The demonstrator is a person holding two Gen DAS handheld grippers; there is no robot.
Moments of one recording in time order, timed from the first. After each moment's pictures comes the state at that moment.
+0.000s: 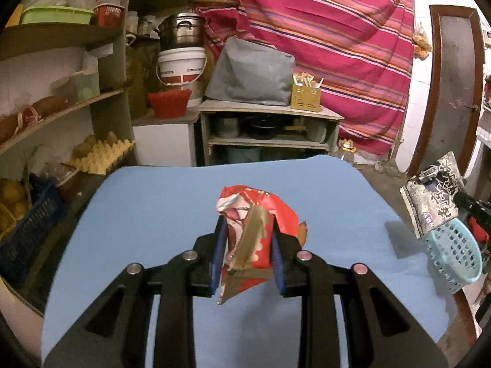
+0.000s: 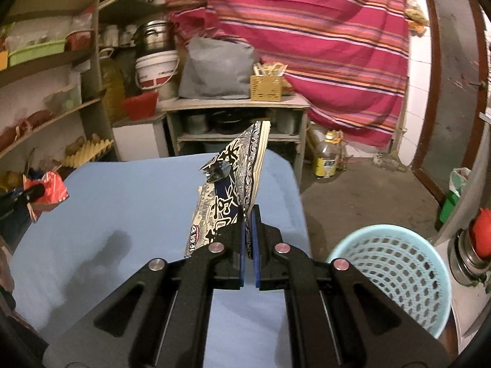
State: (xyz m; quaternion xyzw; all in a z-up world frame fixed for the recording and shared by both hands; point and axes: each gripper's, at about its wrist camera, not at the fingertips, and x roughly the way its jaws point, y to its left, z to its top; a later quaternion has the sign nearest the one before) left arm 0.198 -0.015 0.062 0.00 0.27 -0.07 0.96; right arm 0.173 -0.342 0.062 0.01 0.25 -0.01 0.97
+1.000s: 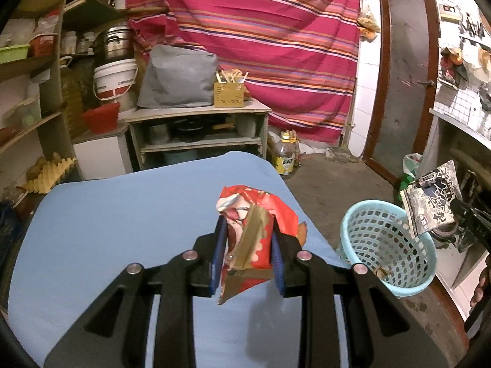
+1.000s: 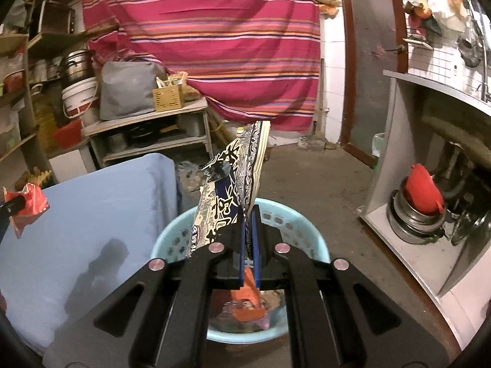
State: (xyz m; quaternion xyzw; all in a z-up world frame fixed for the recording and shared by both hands) left arm 0.168 -0.204 0.079 0.03 0.26 -0.17 0.95; right arm 0.066 -0.519 0.045 0.07 0.25 -0.16 0.95
